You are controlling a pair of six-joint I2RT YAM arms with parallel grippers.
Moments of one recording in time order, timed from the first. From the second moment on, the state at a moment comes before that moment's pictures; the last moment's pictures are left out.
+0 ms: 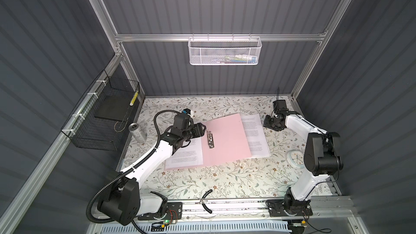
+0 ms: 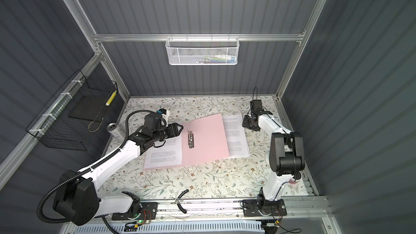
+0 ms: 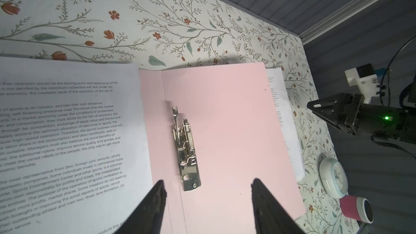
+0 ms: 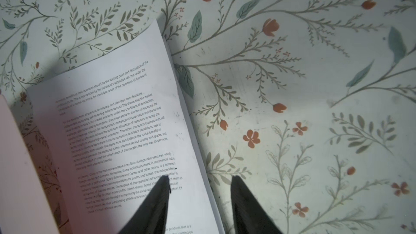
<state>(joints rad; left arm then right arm) -0.45 1.32 0.91 -0.21 0.18 -0.55 0.05 1.79 1.25 -0.55 -0.03 0.35</state>
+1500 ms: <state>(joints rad) -0.45 1.37 0.84 -0.15 0.20 -0.57 0.05 1.92 1.28 -0.53 -0.14 0.39</state>
